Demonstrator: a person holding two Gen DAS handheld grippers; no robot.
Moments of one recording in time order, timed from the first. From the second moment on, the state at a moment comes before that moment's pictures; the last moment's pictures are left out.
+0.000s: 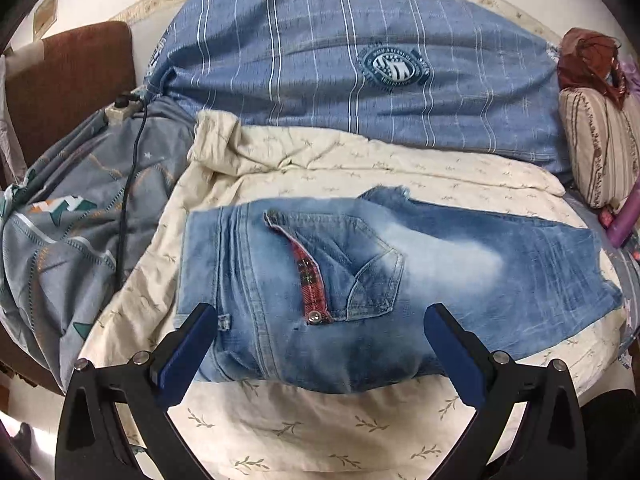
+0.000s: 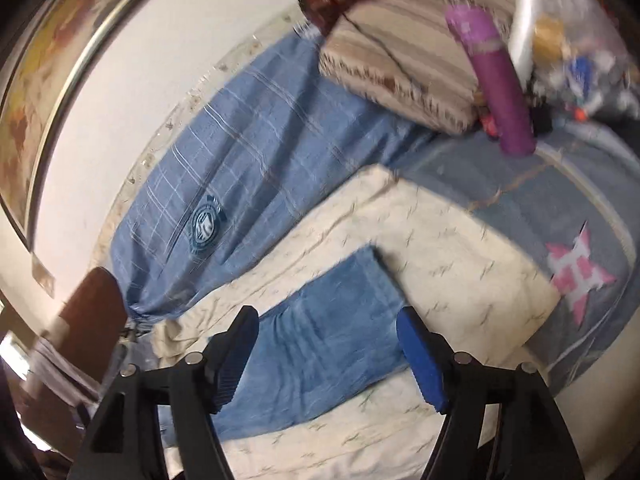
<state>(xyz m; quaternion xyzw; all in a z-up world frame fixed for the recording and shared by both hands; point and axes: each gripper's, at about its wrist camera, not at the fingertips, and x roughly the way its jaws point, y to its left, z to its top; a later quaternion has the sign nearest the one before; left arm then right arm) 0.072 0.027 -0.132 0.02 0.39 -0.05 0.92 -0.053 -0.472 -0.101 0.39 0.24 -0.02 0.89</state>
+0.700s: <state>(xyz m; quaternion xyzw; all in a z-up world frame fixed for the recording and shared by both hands) 0.116 -0.149 -0.150 0.09 0.45 -0.17 0.87 -0.021 -0.486 -0.234 0.60 0.28 0.07 0.75</state>
